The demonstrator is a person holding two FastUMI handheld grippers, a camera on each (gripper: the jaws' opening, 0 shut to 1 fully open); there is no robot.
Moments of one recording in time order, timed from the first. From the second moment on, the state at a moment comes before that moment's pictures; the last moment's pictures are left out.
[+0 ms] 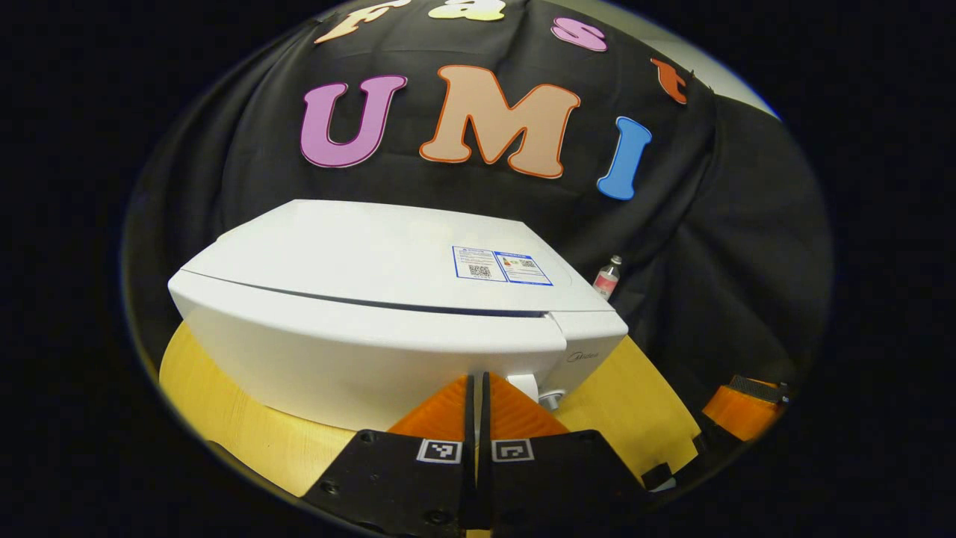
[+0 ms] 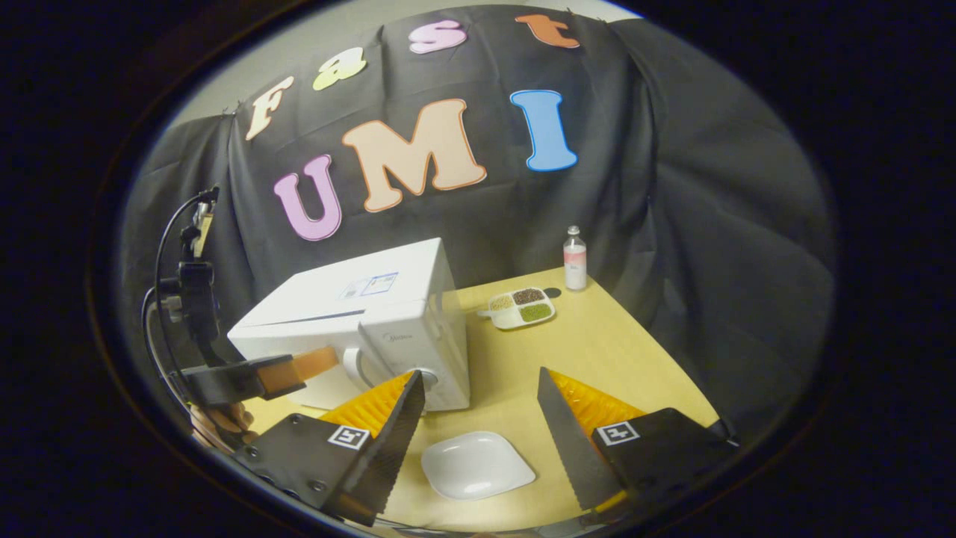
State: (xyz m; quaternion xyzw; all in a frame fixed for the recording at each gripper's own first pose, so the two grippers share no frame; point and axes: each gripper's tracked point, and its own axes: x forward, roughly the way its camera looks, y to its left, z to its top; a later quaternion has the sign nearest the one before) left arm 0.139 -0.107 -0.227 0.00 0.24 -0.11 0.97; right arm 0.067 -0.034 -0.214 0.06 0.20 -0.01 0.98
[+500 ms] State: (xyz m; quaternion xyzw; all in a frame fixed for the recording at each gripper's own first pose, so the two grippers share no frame) left arm 0.146 -0.098 -0.222 -0.03 0.23 -0.09 0.97; right arm 0.062 -0.037 -0.217 0.05 0.21 -0.01 0.98
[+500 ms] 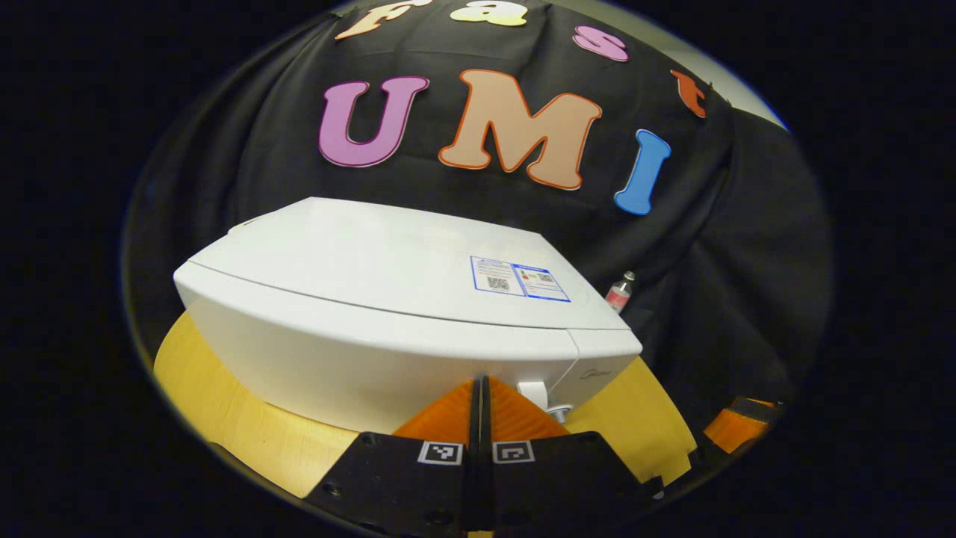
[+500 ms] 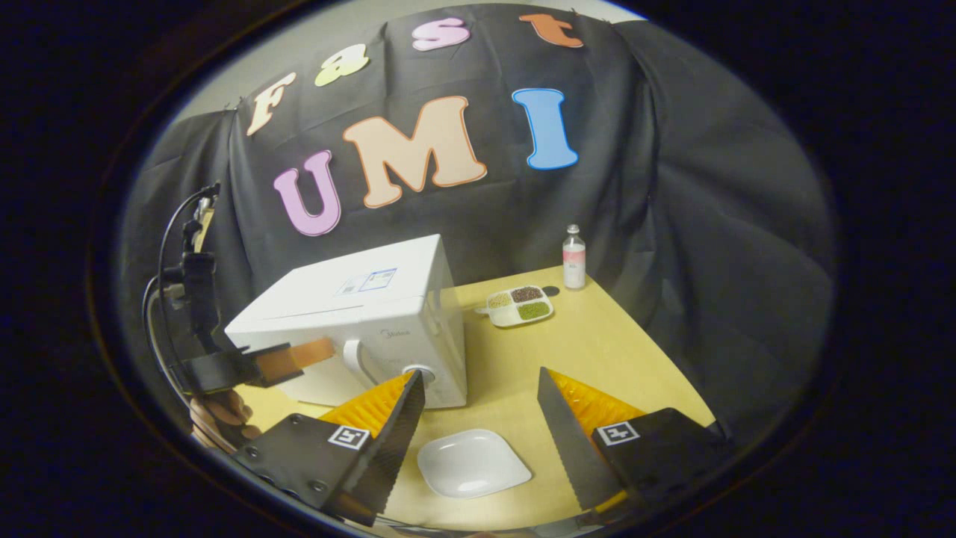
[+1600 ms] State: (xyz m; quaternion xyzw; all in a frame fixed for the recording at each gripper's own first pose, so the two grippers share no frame) left arm 0.083 -0.064 -0.166 0.04 0.17 -0.08 0.98; right arm 0.059 -0.028 -0.177 0.04 0.17 0.01 0.98
